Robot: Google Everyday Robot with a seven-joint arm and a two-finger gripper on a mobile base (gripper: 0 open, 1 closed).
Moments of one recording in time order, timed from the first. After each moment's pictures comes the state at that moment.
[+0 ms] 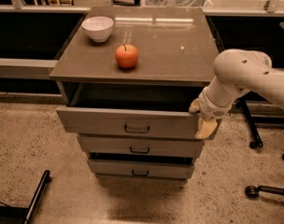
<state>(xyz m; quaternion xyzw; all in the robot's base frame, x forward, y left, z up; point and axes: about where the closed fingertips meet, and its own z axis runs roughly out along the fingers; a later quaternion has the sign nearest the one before) 0.560 -0.197 0.684 -0.72 0.68 0.03 0.11</state>
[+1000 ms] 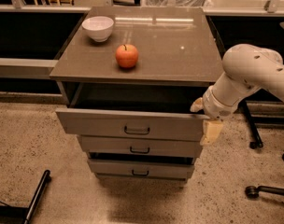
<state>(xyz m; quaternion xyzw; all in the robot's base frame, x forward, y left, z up) 0.541 -0.200 0.702 -0.72 0.68 0.06 0.12</state>
